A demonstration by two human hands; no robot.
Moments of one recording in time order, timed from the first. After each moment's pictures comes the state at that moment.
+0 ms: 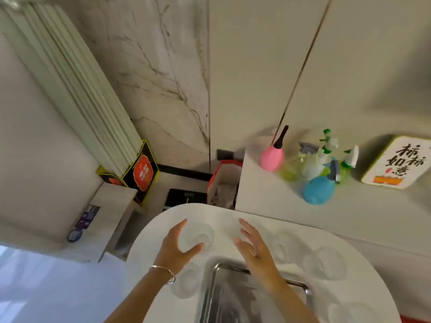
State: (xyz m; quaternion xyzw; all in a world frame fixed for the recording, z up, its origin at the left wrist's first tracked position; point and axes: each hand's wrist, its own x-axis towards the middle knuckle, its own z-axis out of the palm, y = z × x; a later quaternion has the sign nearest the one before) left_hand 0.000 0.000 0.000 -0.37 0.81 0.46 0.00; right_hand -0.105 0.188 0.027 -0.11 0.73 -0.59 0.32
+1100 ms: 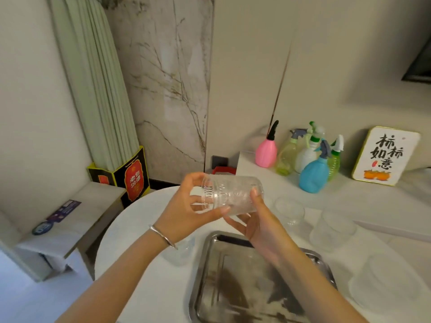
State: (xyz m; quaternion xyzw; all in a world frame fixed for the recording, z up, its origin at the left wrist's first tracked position) left_hand 0.043 0.065 -0.026 -0.08 0.80 0.56 -0.21; right_hand -0.053 0.224 -0.047 -0.20 0.52 -0.76 0.34
